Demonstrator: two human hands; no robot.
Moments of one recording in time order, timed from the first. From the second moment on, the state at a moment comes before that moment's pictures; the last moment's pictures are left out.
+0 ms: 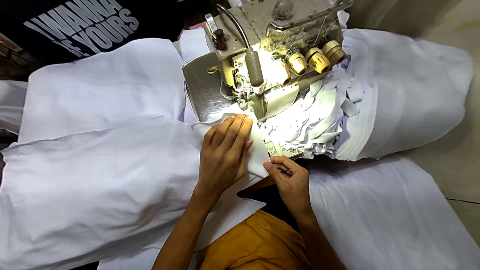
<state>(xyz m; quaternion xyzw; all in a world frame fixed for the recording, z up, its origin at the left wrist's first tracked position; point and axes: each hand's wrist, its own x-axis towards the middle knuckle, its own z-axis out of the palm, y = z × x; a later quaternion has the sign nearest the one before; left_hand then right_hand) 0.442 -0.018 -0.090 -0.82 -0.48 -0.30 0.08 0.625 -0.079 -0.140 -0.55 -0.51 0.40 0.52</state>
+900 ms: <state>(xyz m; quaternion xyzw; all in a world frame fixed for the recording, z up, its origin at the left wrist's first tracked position) 0.472 -0.021 -0.086 -0.75 -0.56 -0.36 -0.01 0.638 -0.079 -0.140 -0.51 -0.49 0.44 0.54</state>
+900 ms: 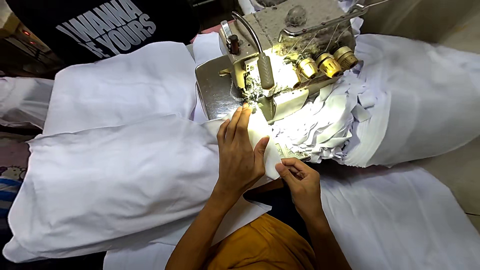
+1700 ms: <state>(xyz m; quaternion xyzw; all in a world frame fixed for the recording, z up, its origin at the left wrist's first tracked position) 0.471 -0.022 -0.096 -0.76 -0.54 -0.35 0.02 0.741 -0.001 -0.069 -0.75 -0.54 0.12 0.37</state>
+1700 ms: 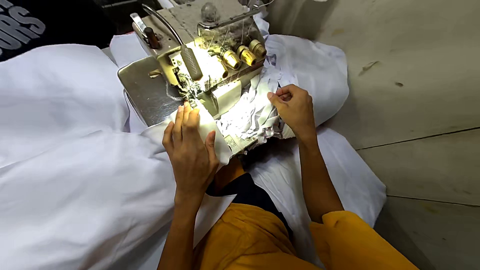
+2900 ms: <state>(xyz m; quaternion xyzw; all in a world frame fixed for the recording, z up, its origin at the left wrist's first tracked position) 0.503 -0.040 -0.062 -0.68 -0.34 -0.41 -0.51 0.726 -0.051 -0.011 -0.47 -0.67 0.34 0.46</state>
